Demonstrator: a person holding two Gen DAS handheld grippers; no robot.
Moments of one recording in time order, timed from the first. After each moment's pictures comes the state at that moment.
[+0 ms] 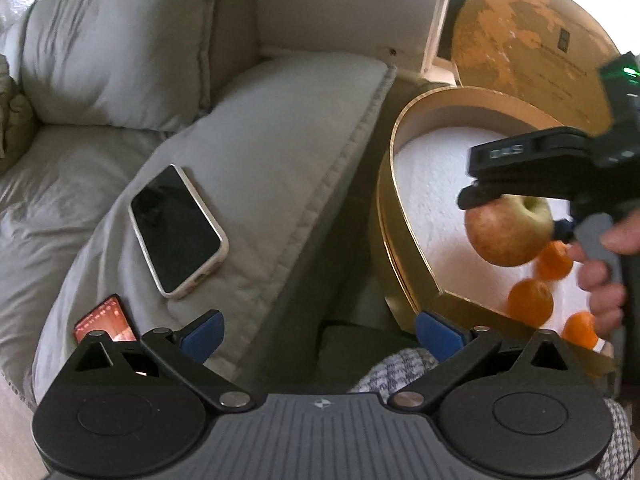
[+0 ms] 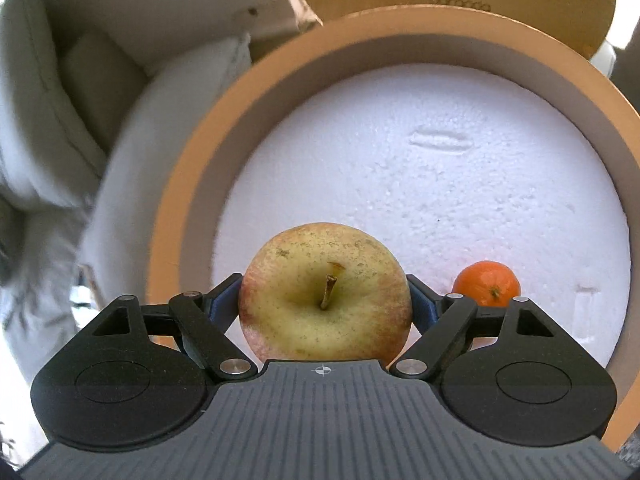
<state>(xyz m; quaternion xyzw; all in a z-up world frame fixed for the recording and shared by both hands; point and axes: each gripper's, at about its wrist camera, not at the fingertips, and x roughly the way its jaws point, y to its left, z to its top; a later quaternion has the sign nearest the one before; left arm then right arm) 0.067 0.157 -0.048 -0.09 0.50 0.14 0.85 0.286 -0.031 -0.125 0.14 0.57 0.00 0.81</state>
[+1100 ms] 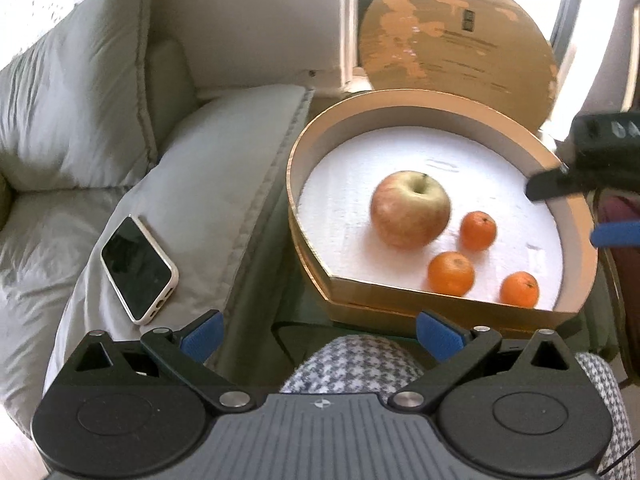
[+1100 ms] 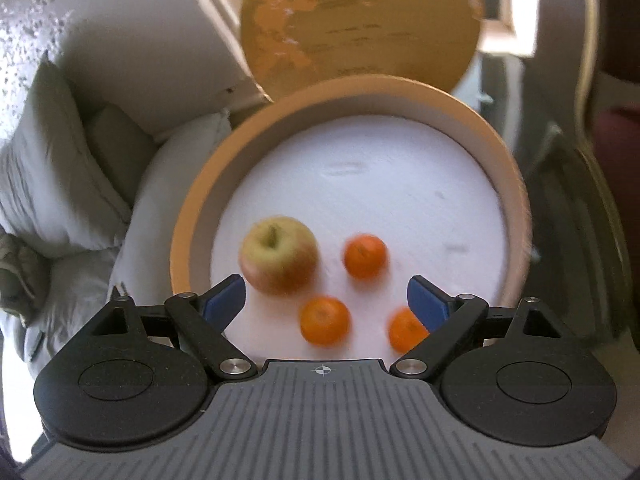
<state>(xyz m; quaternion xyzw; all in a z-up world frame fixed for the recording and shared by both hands) 0.047 0.083 -0.017 0.01 0.47 0.05 0.88 0.147 -0.119 -0.023 0.22 0.49 -0.03 0.84</state>
